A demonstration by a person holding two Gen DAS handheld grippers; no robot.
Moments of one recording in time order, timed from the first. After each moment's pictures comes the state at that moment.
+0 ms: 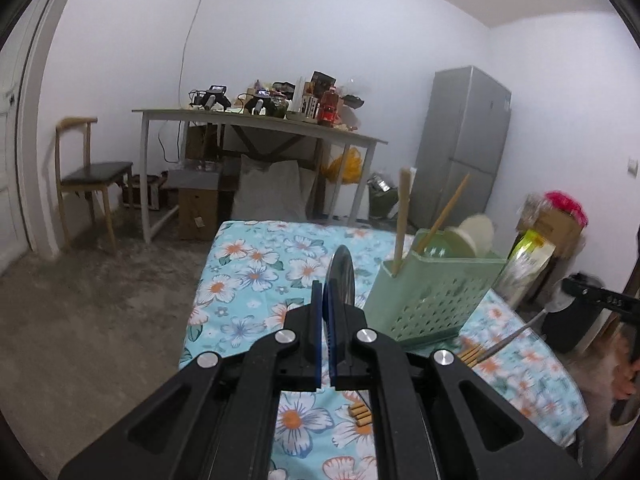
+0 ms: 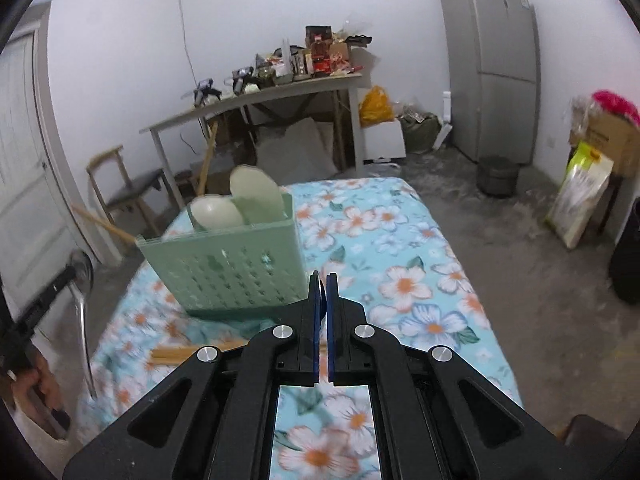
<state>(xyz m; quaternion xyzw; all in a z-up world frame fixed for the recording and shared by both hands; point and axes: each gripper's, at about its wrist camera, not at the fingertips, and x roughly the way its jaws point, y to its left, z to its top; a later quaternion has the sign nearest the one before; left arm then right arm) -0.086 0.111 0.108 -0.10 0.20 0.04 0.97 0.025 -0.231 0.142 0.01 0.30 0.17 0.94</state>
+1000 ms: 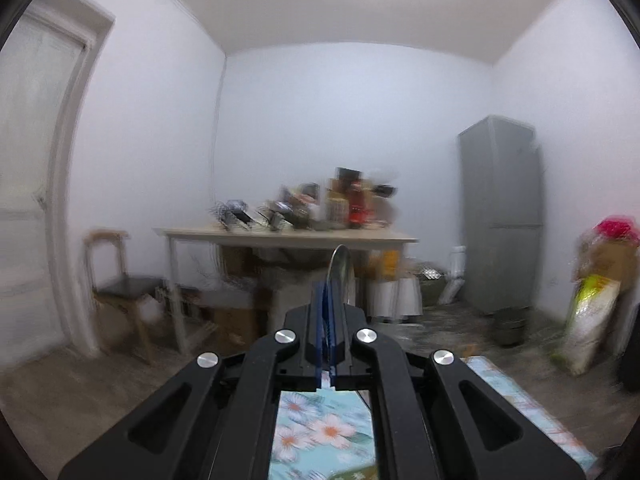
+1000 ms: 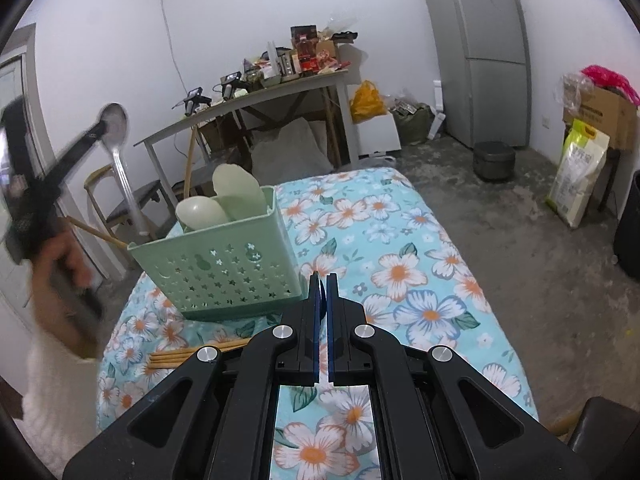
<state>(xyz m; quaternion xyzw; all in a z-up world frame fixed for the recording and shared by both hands) 0.050 0.011 0.201 0.01 0.02 0.17 0.98 0.029 -0.253 0.135 0.05 0.31 0.17 0.93</state>
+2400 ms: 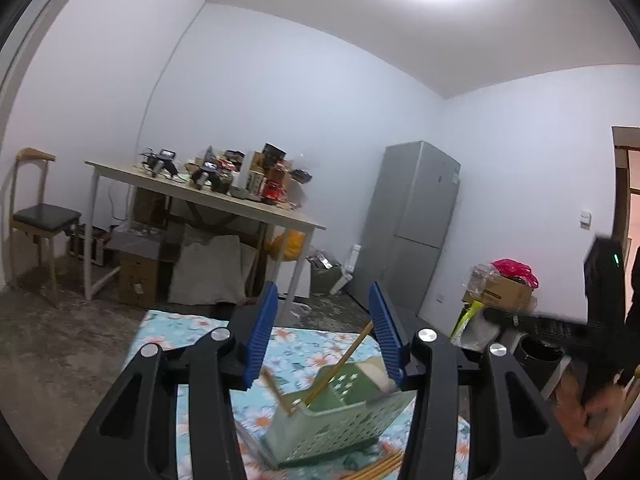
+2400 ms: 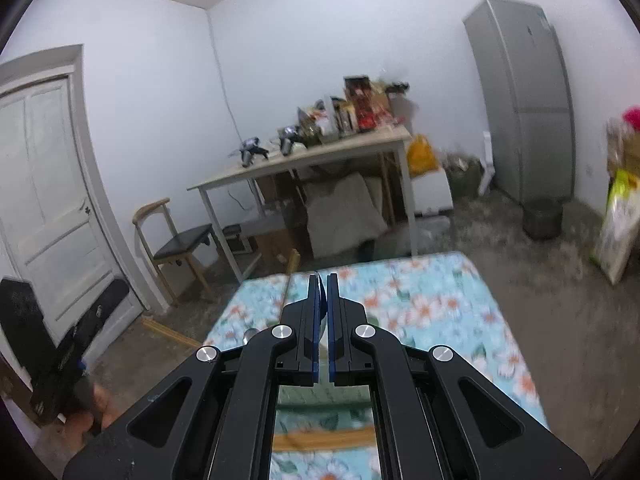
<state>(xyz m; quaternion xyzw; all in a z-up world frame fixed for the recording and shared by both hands) -0.058 0.086 0.188 -0.14 0.04 -0.05 0.99 0.041 -0.190 0.229 0.06 0.20 0.26 0.94</state>
